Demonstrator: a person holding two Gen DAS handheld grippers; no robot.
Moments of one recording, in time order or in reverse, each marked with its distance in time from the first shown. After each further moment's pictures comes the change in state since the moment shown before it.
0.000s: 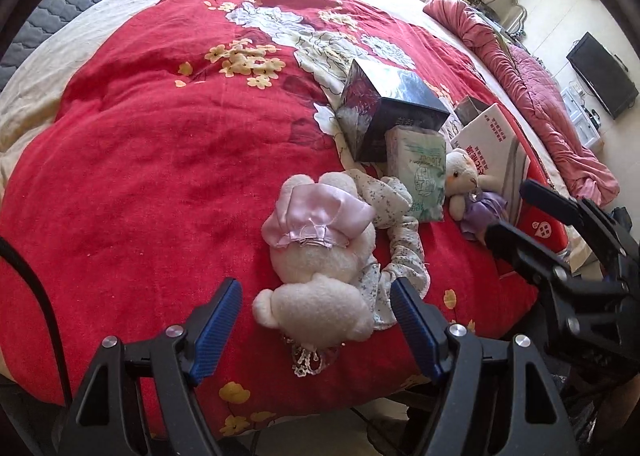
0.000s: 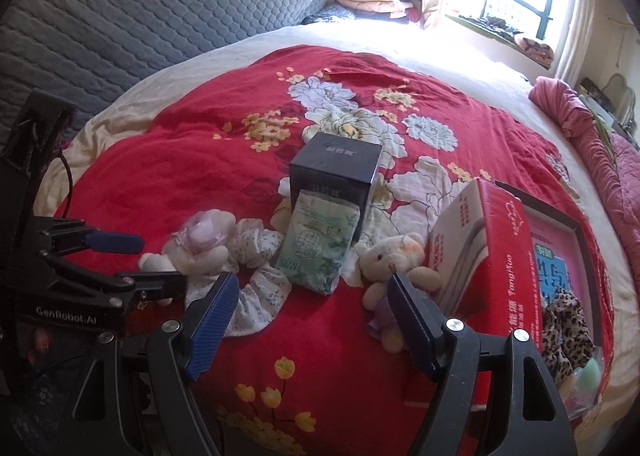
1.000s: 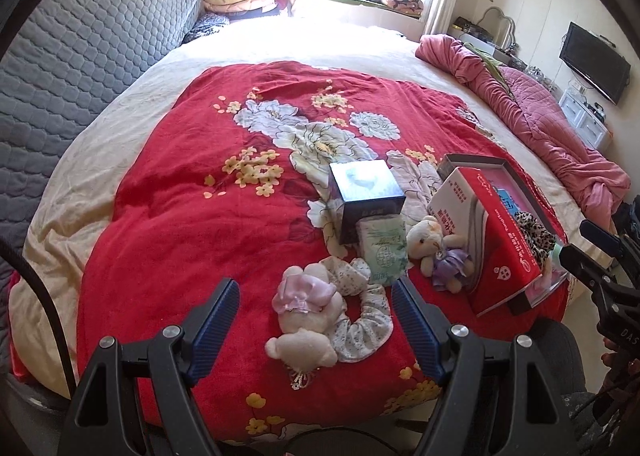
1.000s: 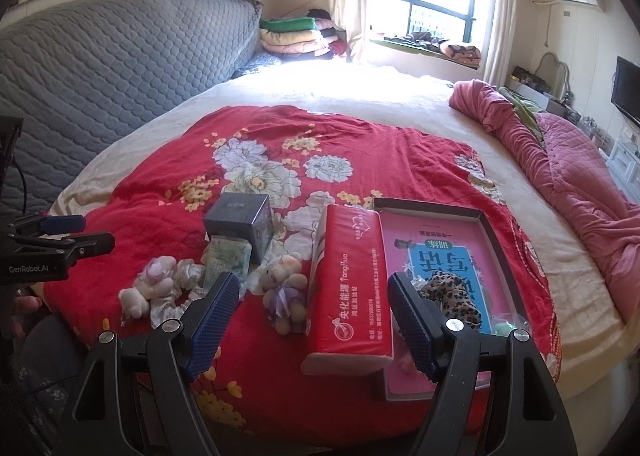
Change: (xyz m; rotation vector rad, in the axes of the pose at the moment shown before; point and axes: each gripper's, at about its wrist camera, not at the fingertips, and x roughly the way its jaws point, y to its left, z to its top) left arm -0.086 -0.052 0.019 0.105 -0.214 0.152; right arm -0.119 -0.069 -0.028 0.161 -0.160 -0.155
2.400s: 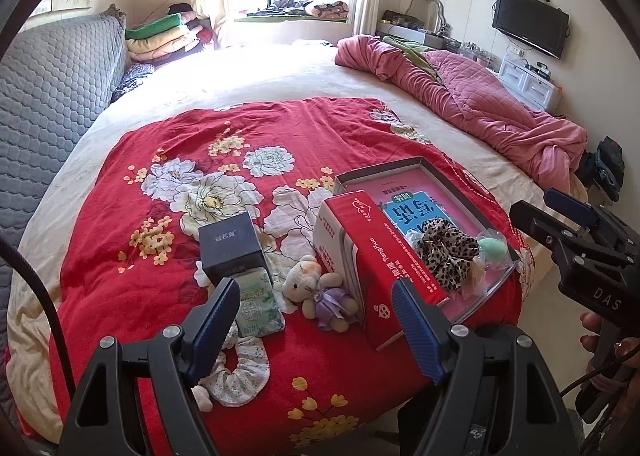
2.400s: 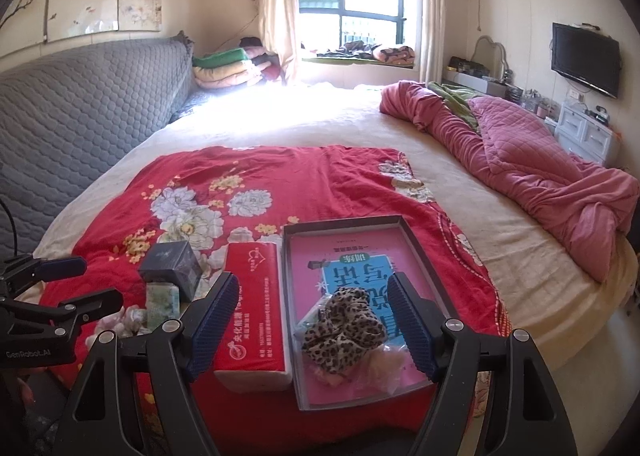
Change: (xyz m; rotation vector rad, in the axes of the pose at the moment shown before) left arm -0.018 -0.141 0.030 0.221 -0.065 -0.106; right arm -0.044 -0.087 0.009 0.193 -0.084 -0.136
